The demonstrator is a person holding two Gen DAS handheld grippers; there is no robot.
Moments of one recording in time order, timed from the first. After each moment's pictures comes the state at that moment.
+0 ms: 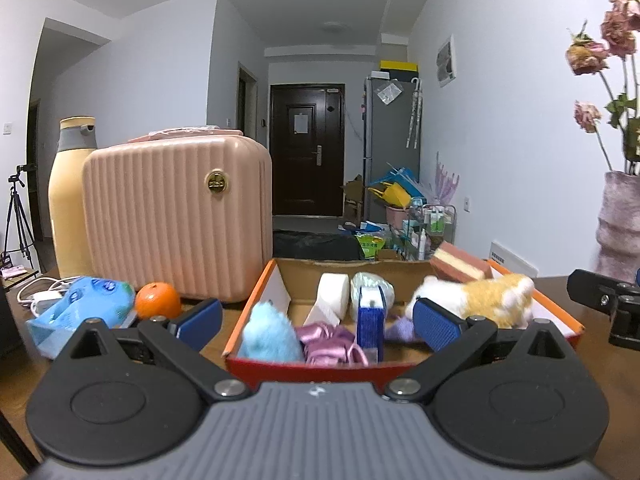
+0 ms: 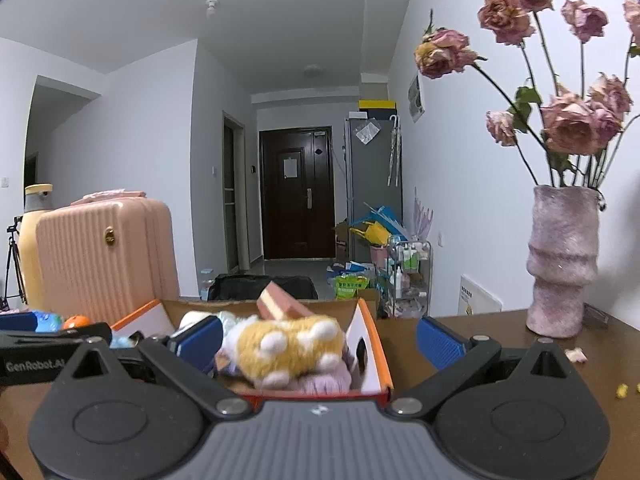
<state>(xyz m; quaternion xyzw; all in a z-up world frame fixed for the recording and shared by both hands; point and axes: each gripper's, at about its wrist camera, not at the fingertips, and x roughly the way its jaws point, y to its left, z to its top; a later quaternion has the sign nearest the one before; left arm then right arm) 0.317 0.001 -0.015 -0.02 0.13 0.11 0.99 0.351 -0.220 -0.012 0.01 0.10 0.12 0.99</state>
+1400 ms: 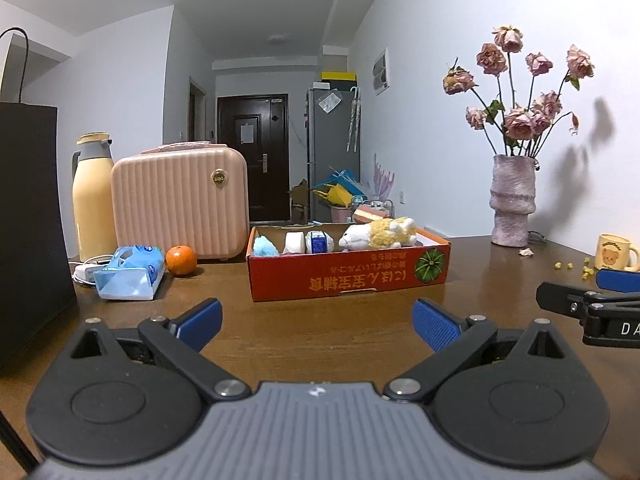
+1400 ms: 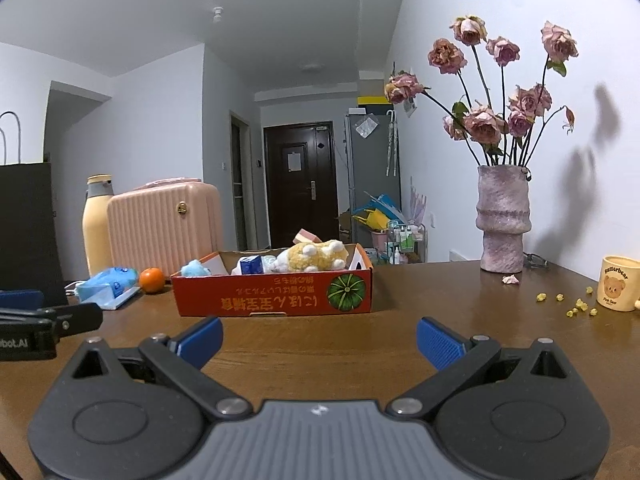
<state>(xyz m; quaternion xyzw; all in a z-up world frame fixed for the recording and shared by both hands) 0.080 -0.017 -0.019 0.00 0.12 0.02 0.99 0.112 -0.258 -0.032 0.02 0.11 0.13 0.99</state>
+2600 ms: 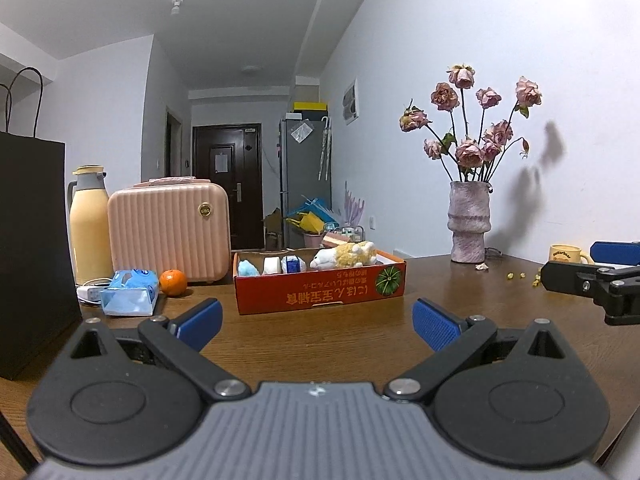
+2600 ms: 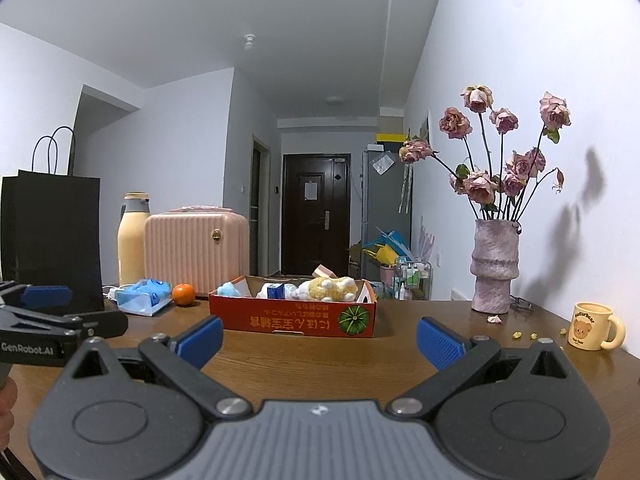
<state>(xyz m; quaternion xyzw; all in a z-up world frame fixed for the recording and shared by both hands) -0.008 -0.021 -0.006 0.01 0.07 -0.02 1.00 0.009 -0.270 0.005 -0.02 0.06 0.15 0.99</state>
